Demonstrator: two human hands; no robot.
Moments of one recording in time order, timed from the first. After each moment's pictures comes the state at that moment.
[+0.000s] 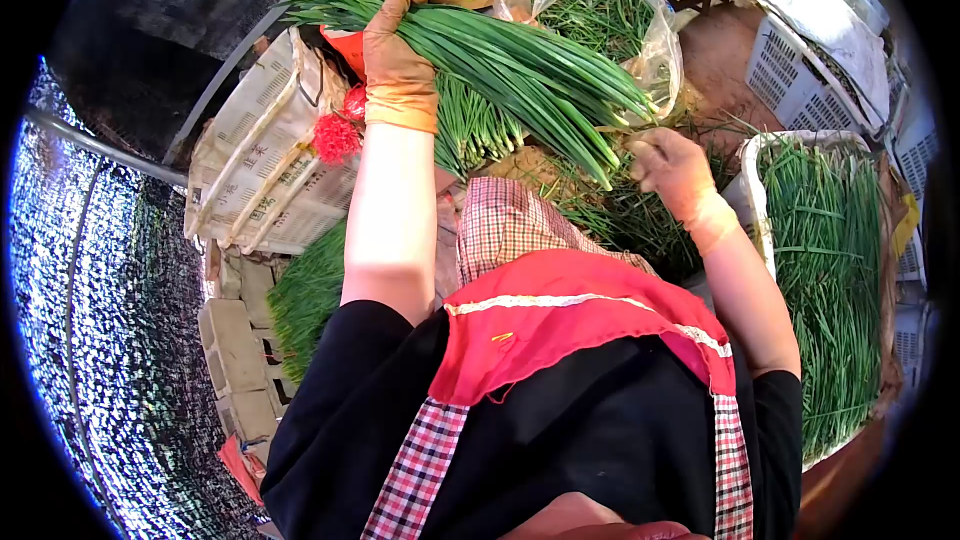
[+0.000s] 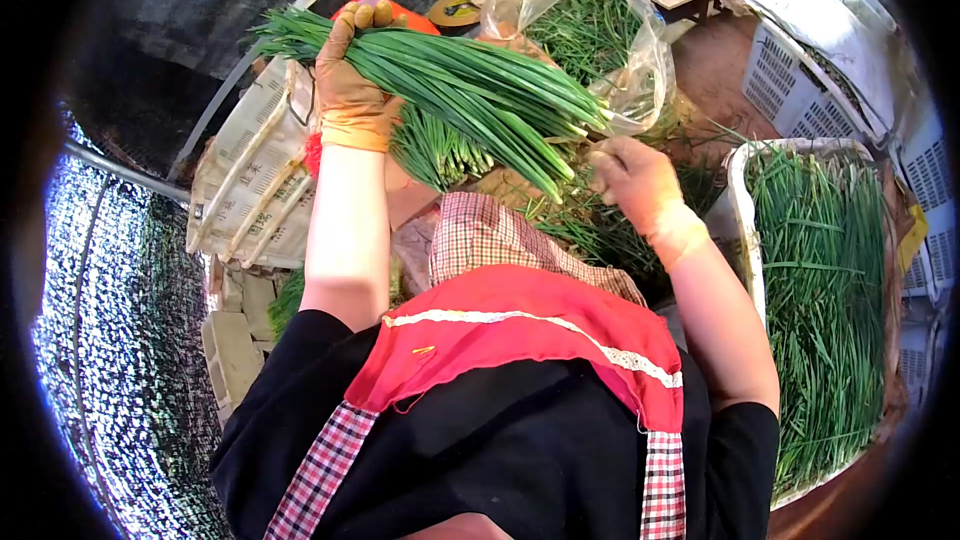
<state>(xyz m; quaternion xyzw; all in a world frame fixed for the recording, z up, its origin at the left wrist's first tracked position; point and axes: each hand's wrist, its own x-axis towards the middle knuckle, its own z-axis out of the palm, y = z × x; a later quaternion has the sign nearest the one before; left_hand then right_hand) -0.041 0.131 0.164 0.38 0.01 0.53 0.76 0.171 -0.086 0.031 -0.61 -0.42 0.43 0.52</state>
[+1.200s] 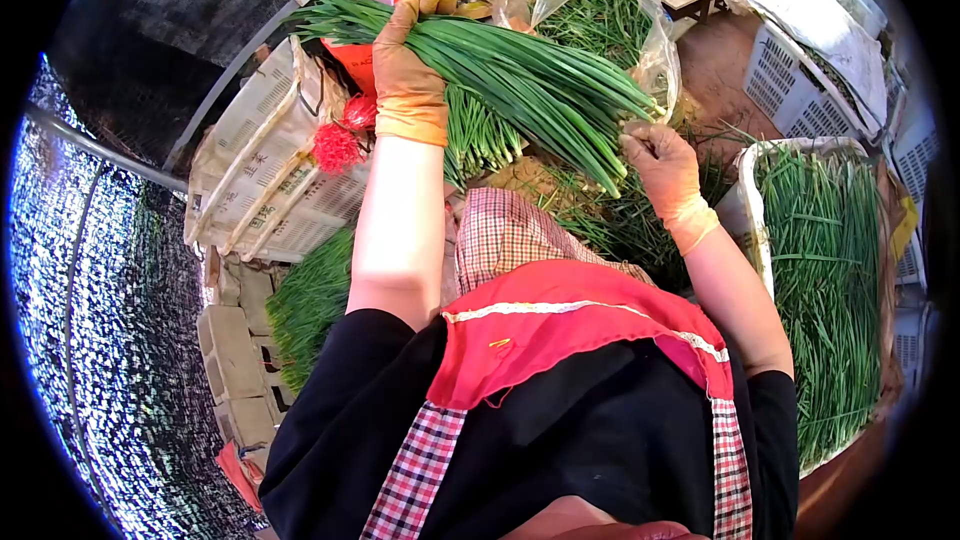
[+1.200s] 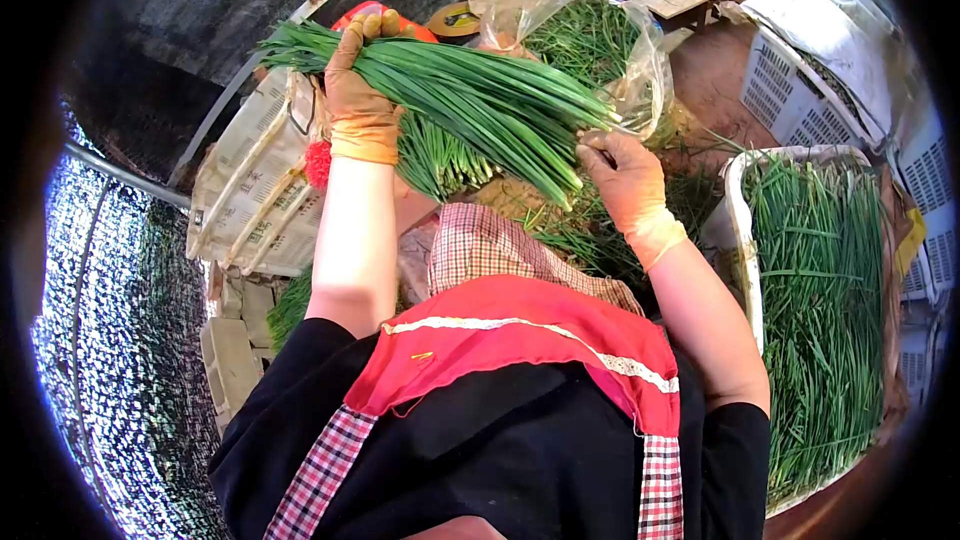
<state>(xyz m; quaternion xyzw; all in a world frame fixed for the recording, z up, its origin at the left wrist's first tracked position) -0.030 0.130 0.161 0.38 0.05 0.55 0.74 0.162 -0.064 0.020 -0.58 -0.43 0.24 0.65</state>
